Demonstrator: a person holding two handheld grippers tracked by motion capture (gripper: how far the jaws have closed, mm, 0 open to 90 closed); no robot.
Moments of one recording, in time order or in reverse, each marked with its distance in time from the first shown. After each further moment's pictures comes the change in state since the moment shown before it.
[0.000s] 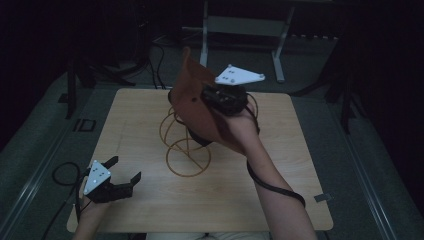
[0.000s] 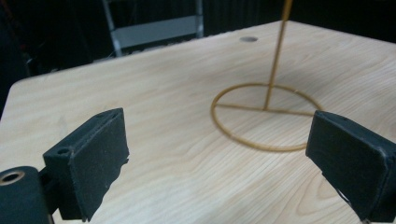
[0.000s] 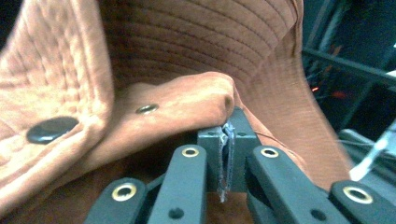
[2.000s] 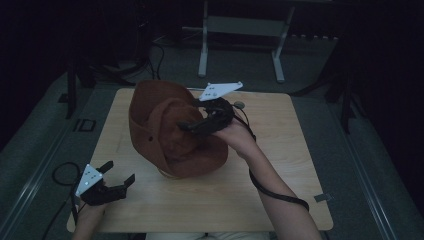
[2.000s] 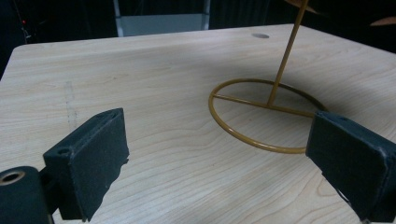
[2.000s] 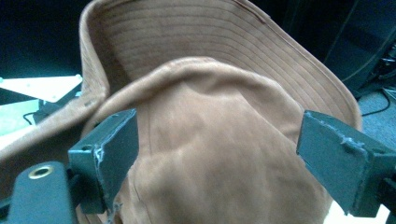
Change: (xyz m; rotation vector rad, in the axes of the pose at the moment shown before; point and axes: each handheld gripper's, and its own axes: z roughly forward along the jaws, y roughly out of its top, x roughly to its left) left arm 0.017 -0.027 0.001 -0.005 -0.010 -0.091; right arm 0.014 -0.030 0.020 0.186 0.242 0.021
